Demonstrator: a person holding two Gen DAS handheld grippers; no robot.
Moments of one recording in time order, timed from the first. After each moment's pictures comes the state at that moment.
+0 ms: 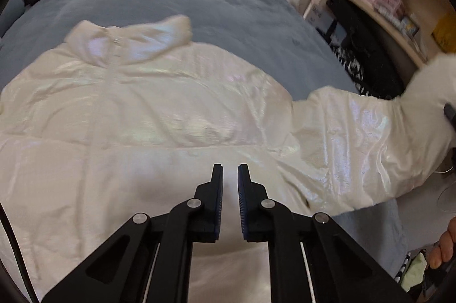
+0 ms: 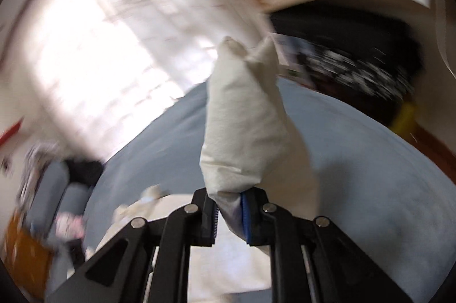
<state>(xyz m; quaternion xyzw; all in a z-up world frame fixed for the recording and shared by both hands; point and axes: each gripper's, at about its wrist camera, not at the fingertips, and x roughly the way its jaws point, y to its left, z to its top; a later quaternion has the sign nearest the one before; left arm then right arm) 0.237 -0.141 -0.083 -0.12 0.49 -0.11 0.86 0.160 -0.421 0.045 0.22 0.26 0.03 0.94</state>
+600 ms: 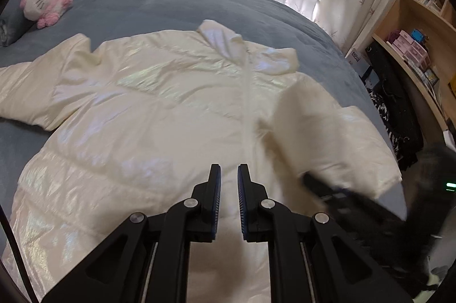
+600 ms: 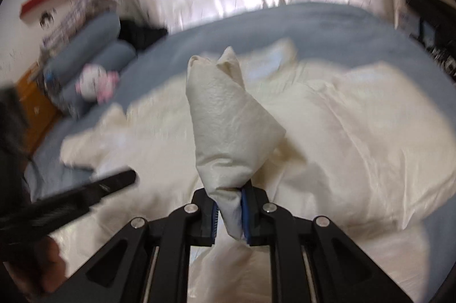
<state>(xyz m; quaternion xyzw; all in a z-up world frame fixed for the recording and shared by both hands) 0.142 0.030 -0.085 -0.17 0.44 -0.02 0.88 0.167 -0.126 -0.105 0.04 0.44 0.19 0.87</state>
